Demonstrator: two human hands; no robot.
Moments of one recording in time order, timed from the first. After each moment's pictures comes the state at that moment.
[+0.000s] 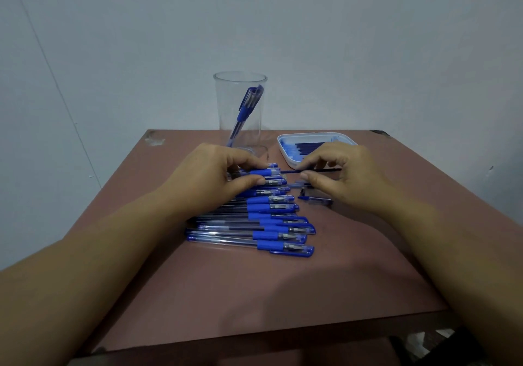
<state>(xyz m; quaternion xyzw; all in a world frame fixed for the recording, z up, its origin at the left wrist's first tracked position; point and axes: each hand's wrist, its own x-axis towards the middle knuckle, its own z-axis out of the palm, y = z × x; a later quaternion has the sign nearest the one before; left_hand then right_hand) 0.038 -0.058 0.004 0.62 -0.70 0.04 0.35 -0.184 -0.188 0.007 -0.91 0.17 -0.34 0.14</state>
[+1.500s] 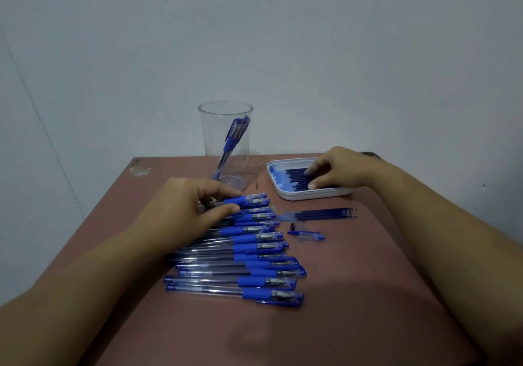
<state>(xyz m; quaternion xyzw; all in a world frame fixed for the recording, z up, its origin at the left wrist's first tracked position) 0.053 -0.060 0.003 0.65 -0.66 -0.01 0.37 -0.169 -0.294 0.044 -0.91 0.37 -0.04 0.20</state>
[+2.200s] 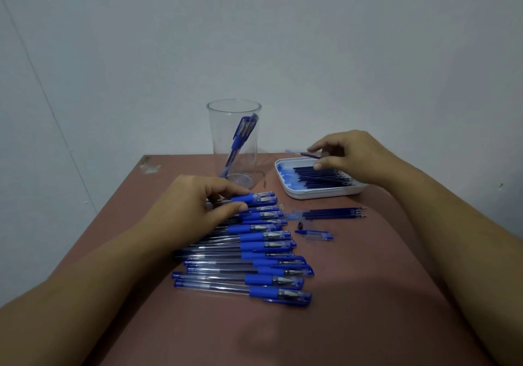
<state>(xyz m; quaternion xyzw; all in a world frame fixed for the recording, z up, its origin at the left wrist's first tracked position) 0.050 -0.059 0.007 0.65 -0.67 -0.02 0.37 -0.172 -0.273 0.055 -0.91 0.30 -0.23 0.19</state>
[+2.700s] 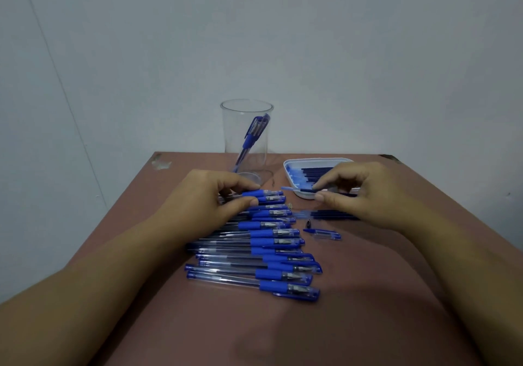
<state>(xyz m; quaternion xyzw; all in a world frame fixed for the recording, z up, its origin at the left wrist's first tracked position) 0.051 -0.059 0.006 0.64 -0.67 0.00 0.38 -0.192 -0.195 0.039 -0.91 0.18 -0.30 0.24</state>
